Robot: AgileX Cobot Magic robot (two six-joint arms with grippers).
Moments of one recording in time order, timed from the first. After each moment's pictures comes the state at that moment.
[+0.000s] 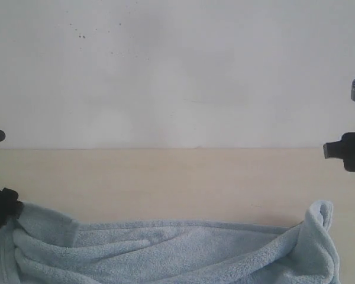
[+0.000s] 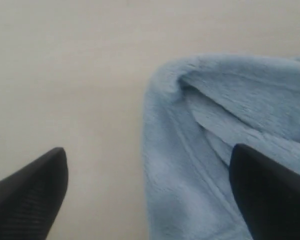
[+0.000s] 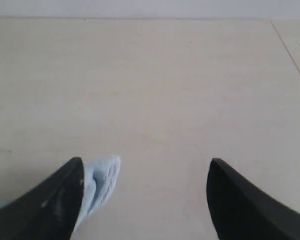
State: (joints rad) left arm -0.23 1.51 -0.87 0.63 0.62 -0.56; right arm 0.16 1.45 -0.92 -0.79 0.42 0.84
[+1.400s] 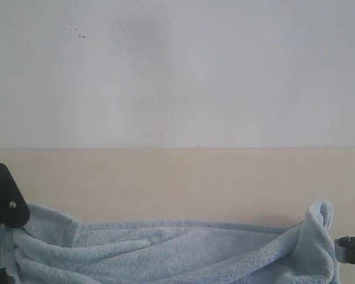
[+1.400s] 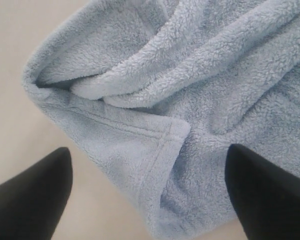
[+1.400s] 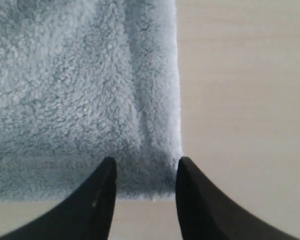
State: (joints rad) left arm -0.50 1.23 -0.60 0.60 0.59 -0.03; right arm 0.16 1.55 -0.56 0.06 0.62 0.05
